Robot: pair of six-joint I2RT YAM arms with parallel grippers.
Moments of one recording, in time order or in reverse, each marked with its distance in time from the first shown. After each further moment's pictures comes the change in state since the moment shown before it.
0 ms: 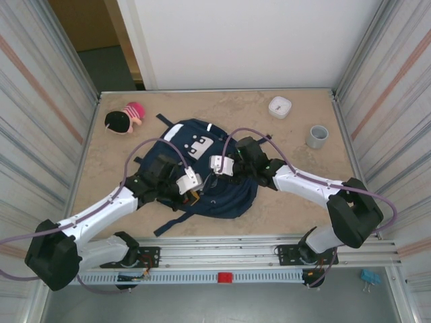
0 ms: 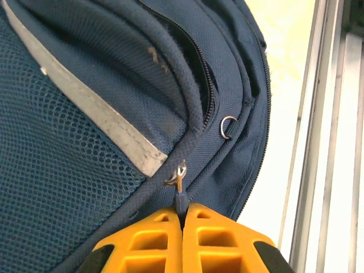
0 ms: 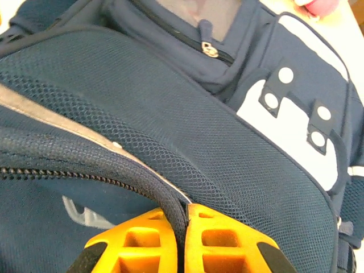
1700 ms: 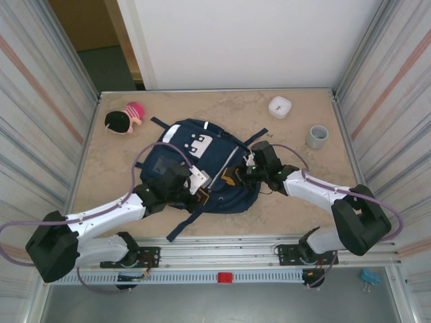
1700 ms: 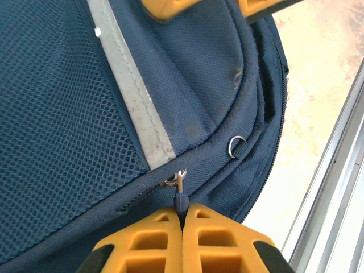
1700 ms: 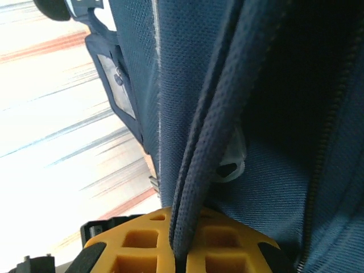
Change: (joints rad) left arm -0.192 0.042 -0.060 0.239 -0.250 -0.476; right arm -0.112 -0.072 -0.162 0.103 -0.273 2.139
